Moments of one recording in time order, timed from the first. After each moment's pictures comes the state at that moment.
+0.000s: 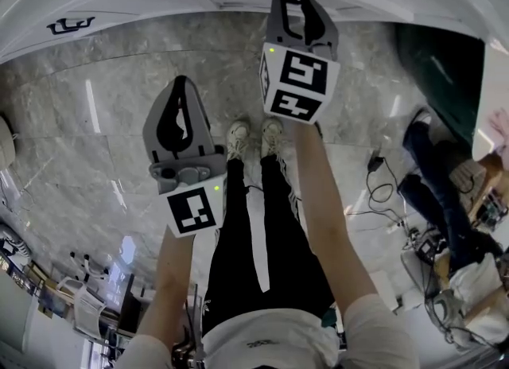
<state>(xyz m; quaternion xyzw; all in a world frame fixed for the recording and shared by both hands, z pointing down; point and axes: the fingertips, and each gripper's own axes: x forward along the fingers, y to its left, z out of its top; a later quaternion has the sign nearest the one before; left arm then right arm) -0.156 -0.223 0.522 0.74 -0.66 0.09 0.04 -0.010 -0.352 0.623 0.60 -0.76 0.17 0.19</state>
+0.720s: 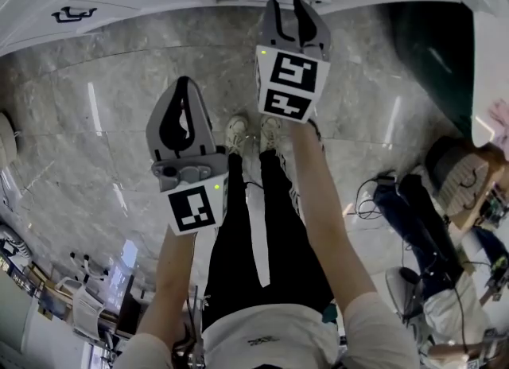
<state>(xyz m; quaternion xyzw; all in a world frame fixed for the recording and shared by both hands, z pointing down) -0.138 -0.187 0.512 0.75 -0.66 0.08 0.05 -0.003 -0.315 0.617 0.60 -0.76 0.16 0.20</state>
